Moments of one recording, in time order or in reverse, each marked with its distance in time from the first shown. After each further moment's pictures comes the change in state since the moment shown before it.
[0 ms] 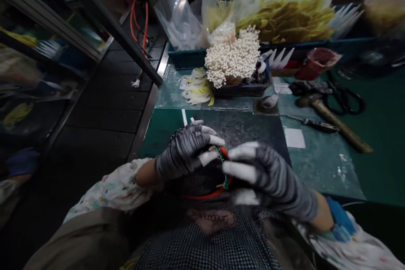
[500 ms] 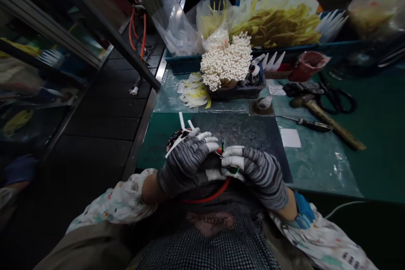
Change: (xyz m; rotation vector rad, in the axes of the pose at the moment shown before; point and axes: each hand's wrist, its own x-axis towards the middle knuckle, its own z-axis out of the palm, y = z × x) left_hand -0.016 0.017 0.025 0.280 0.140 0.091; right_hand -0.014 0.000 0.031 0.049 0.138 0.164
